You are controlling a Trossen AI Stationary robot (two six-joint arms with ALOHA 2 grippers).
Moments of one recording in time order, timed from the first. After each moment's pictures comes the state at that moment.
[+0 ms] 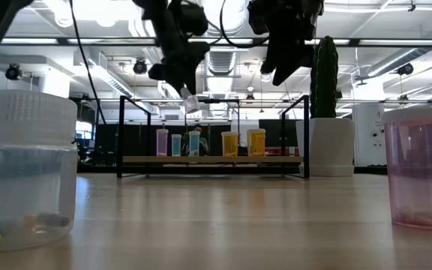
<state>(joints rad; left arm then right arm) 0.52 1.80 1.82 -1.13 0.02 -0.25 -0.05 1.60 1.42 -0.94 -0.02 0.41</state>
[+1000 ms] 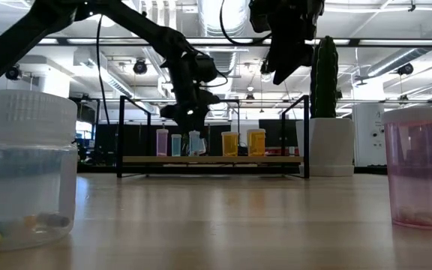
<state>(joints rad) 0.65 2.07 1.85 -0.95 -0.01 -0.17 -0.05 1.59 1.42 -0.95 -0.02 0.35</state>
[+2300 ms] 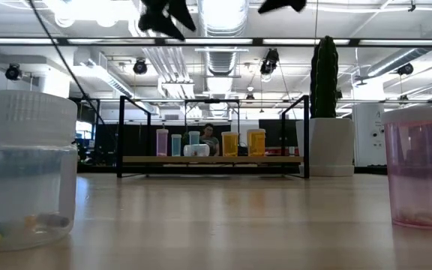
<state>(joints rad) 0.39 1.42 1.63 -0.81 -0.15 -0.14 -0.03 1.39 1.52 -0.79 0.16 0.10</state>
